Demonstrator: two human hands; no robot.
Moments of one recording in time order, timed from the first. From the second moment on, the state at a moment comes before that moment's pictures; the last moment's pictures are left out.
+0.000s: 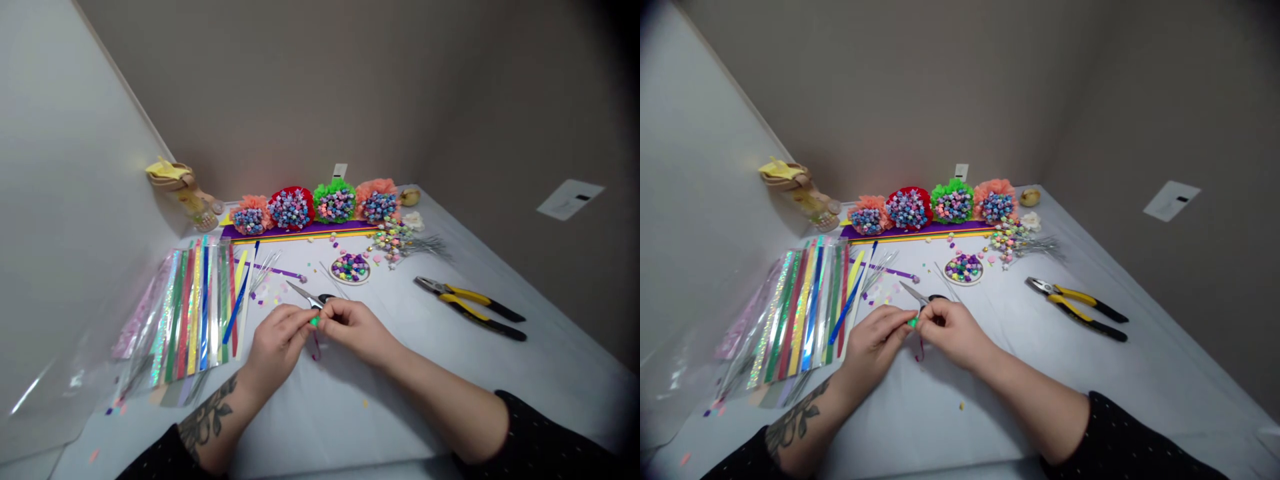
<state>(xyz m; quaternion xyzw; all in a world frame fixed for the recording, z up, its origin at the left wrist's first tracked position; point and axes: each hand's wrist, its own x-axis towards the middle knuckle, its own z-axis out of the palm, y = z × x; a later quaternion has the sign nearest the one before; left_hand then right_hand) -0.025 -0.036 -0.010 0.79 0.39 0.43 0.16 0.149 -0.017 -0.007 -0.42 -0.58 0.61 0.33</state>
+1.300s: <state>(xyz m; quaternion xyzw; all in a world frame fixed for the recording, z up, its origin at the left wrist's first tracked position) -0.021 -0.038 0.002 0.71 0.46 0.43 0.32 0.147 -0.030 0.001 -0.43 -0.67 0.37 0.48</state>
